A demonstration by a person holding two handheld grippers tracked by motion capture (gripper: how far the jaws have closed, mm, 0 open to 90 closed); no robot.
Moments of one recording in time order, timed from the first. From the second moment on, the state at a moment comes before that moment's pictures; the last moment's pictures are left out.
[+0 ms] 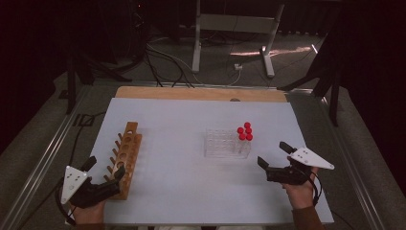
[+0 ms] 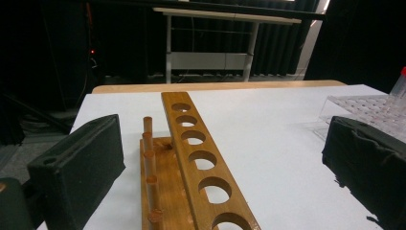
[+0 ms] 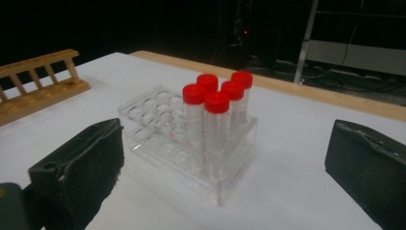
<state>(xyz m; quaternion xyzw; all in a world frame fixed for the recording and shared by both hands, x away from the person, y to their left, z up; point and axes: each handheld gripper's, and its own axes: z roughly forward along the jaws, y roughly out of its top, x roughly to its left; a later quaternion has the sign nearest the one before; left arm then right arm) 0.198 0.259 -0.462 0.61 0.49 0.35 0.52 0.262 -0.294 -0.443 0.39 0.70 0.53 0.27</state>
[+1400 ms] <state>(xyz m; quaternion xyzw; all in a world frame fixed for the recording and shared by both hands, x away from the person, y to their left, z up) 0.200 0.262 -0.468 0.61 0.50 0.35 0.51 0.321 -0.251 -0.487 0.40 0.73 0.48 0.27</state>
